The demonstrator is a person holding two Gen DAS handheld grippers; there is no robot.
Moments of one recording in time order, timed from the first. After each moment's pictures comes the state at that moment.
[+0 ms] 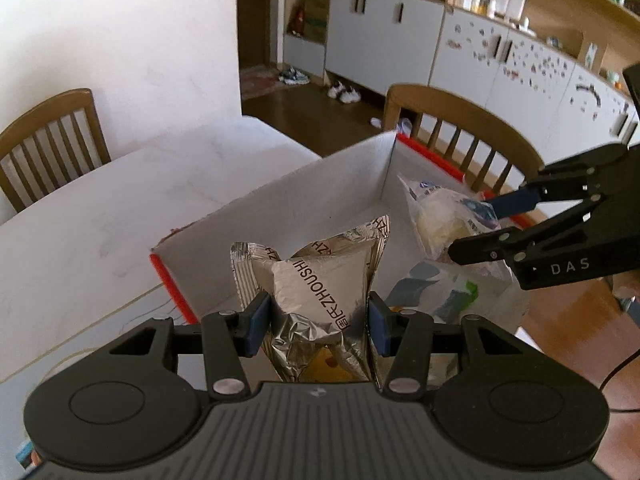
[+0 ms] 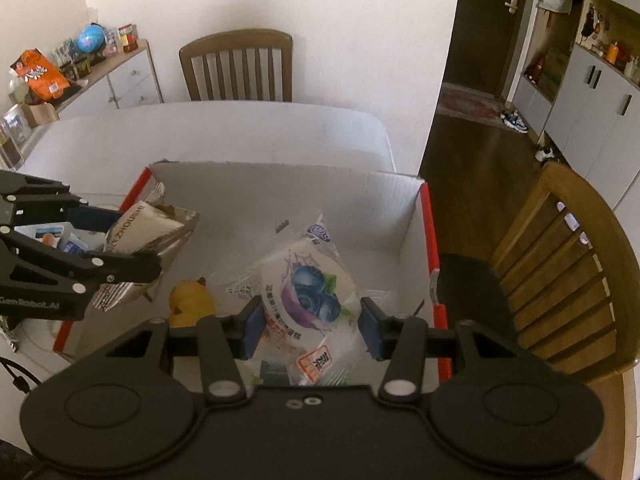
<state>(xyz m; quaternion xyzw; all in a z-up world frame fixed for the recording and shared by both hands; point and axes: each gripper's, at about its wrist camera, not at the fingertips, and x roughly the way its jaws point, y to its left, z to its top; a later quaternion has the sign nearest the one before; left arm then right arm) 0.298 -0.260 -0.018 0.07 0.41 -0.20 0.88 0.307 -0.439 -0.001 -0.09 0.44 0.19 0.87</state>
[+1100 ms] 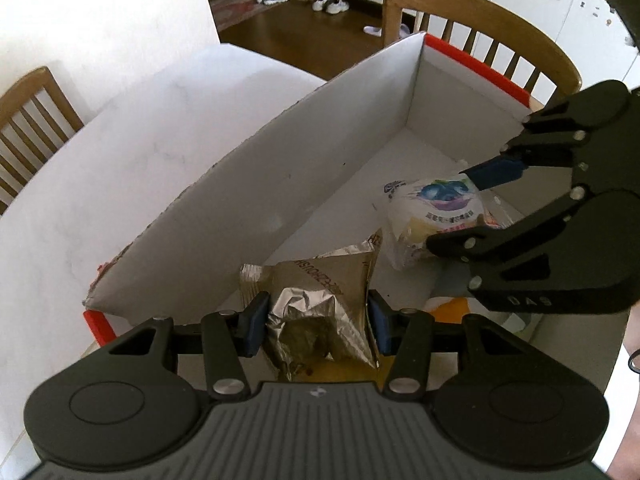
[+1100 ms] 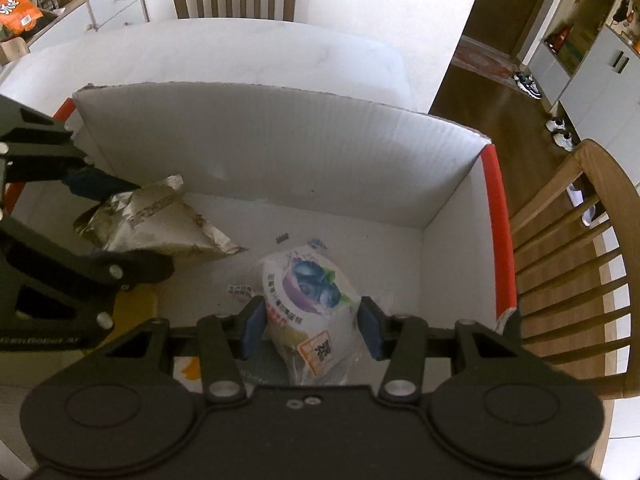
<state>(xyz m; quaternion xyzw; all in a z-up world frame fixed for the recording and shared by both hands) 0.371 -0.295 -0.064 0.16 0.52 -0.21 0.81 0.365 -0.406 -0.080 -0.15 0.52 0.18 0.82</state>
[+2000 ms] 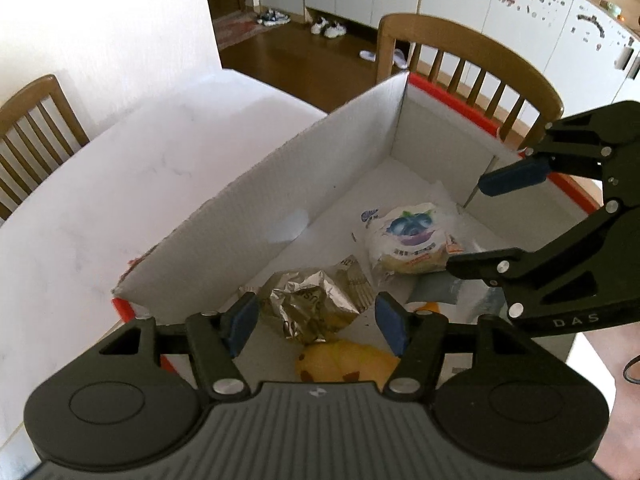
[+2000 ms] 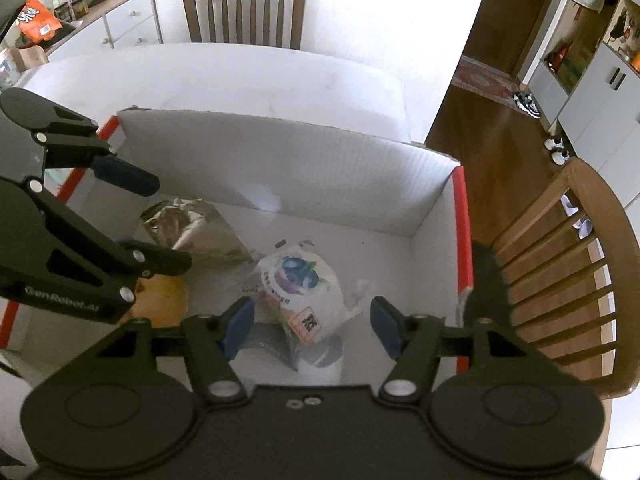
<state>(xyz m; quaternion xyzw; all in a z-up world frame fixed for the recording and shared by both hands) 0.348 -0.280 -0.028 0.13 0.49 -0.22 0.84 0.344 -0.419 -0.035 -0.15 0.48 0.20 0.84</state>
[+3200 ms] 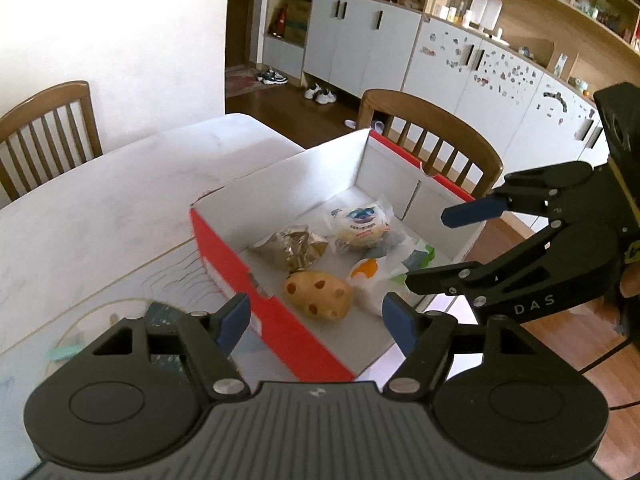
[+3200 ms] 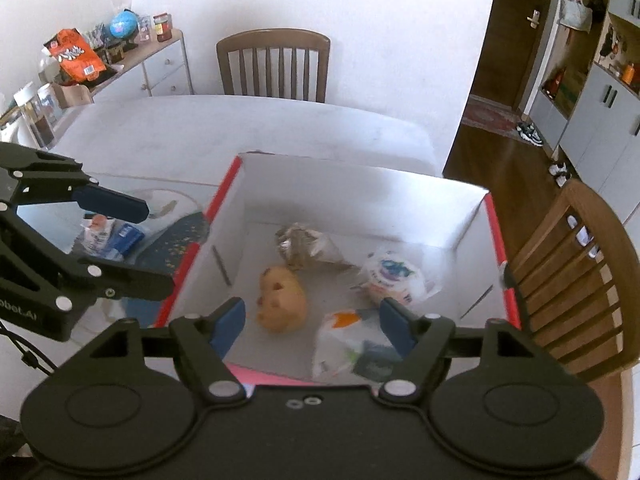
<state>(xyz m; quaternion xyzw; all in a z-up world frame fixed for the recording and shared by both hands) 0.230 -0.187 0.029 0.03 0.41 -0.25 0.88 0.241 -0.371 0.018 -0.10 0.43 0.21 0.87</state>
